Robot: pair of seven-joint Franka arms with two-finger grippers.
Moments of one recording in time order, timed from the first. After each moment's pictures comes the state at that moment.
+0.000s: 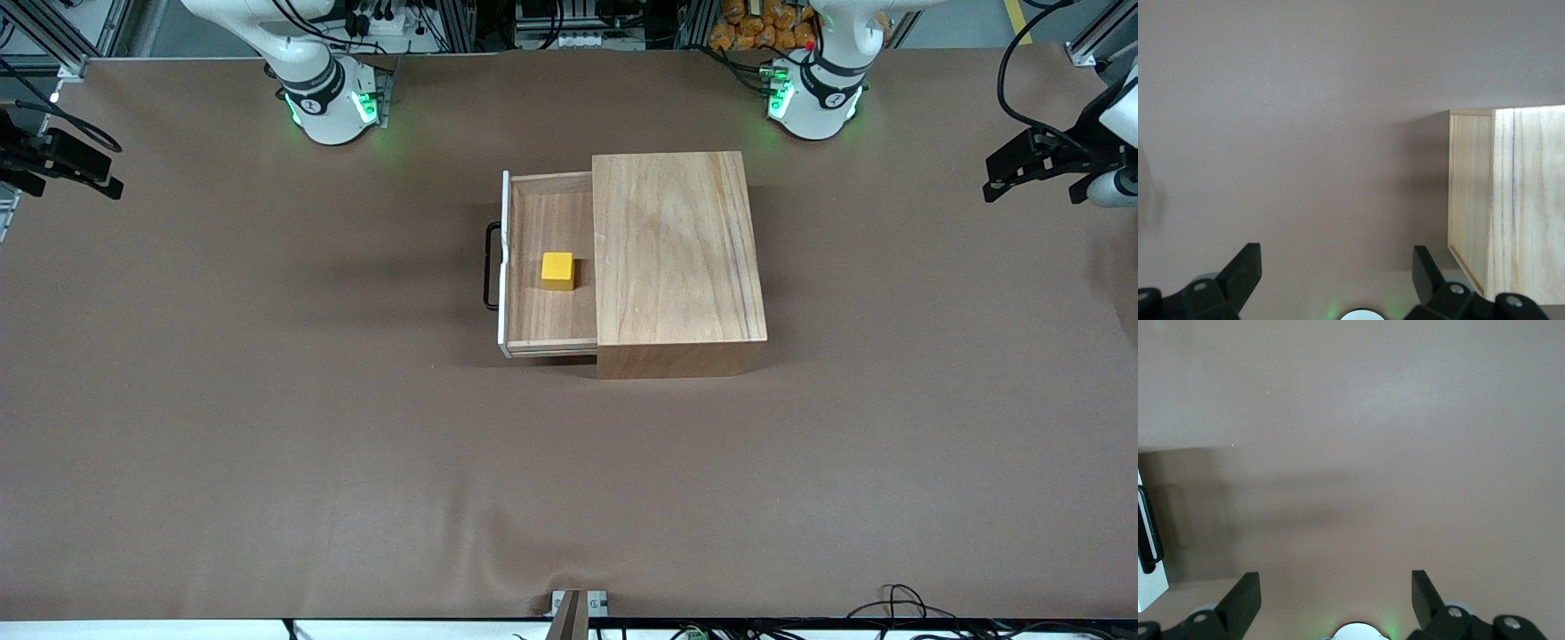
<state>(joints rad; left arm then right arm) 0.05 -0.10 -0.09 -1.61 0.02 1.49 0.01 0.01 -0.09 -0.08 -1.59 0.02 1.42 0.00</state>
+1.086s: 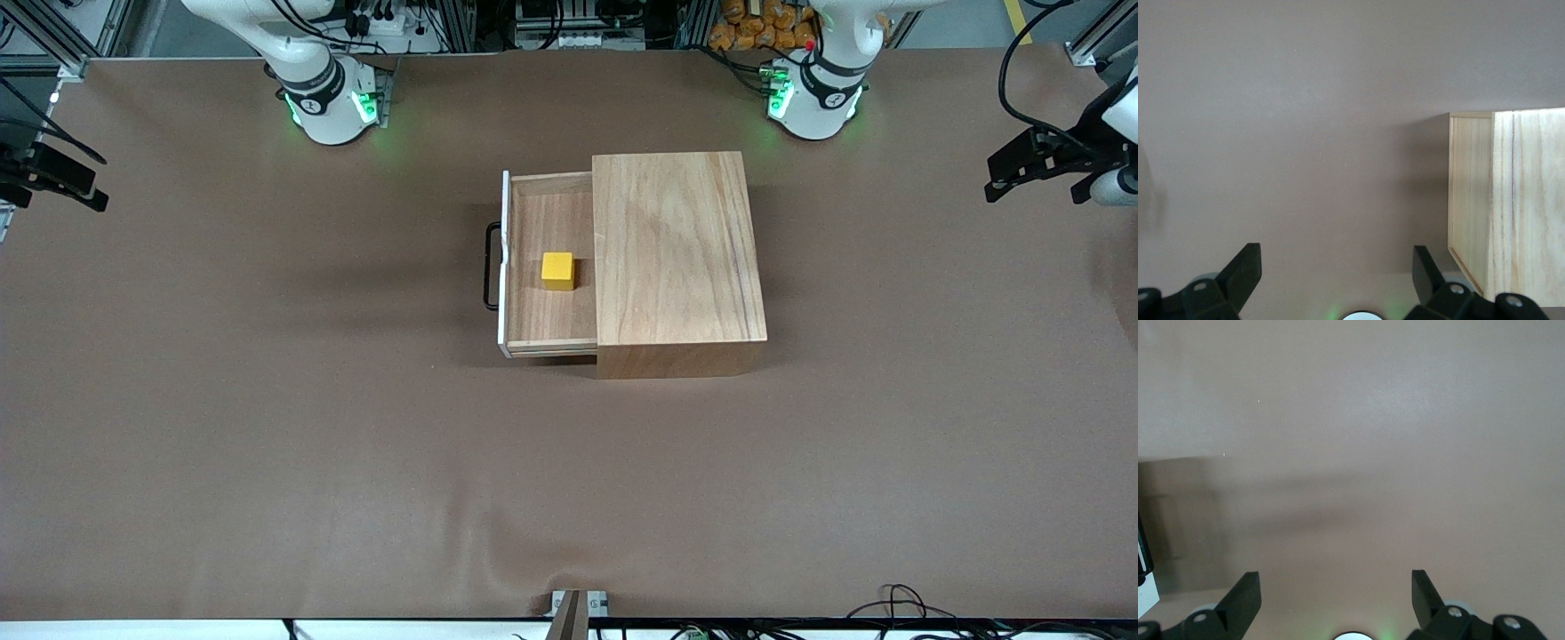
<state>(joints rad) 0.05 -0.10 -0.09 -1.61 0.02 1.50 0.01 0.00 -0.08 -0.10 -1.60 0.02 1.46 -0.03</state>
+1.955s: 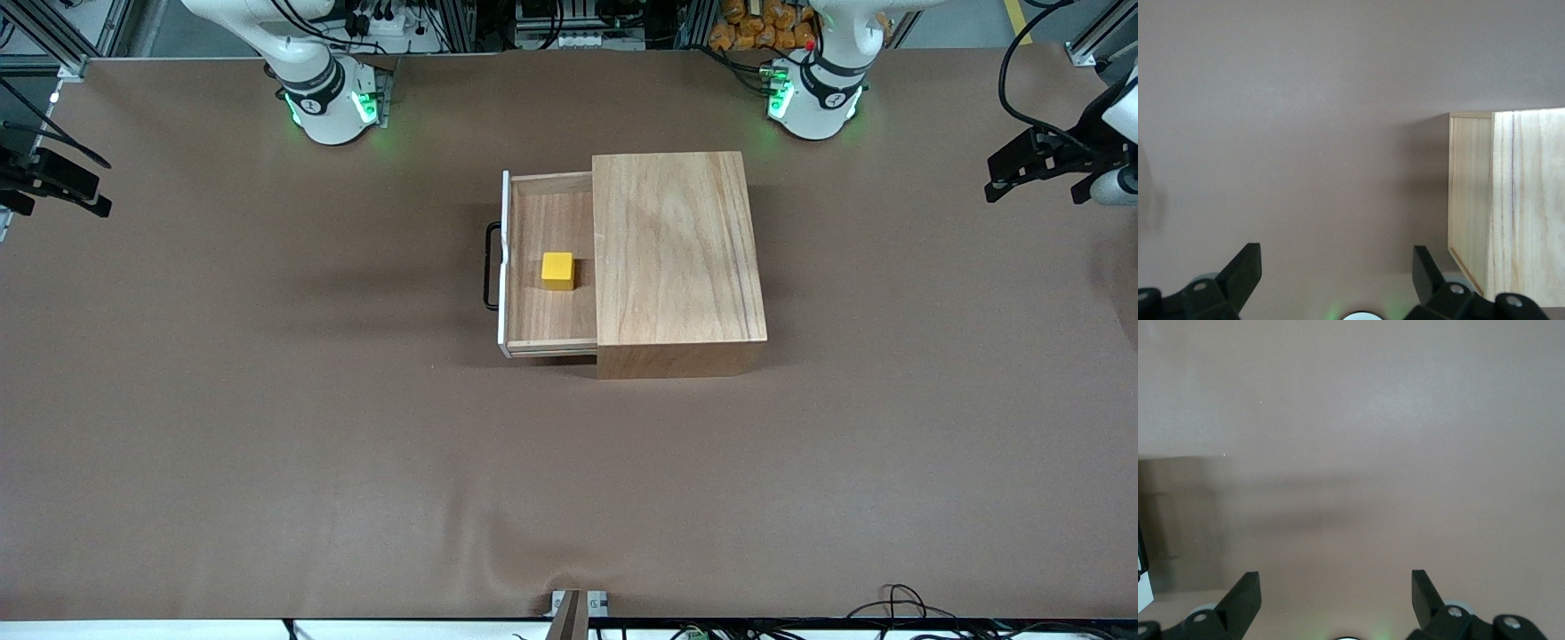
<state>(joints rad) 0.05 -0.10 -0.09 -1.61 0.02 1.50 0.01 0.00 -0.07 -0.10 -1.60 0.02 1.48 -0.06</state>
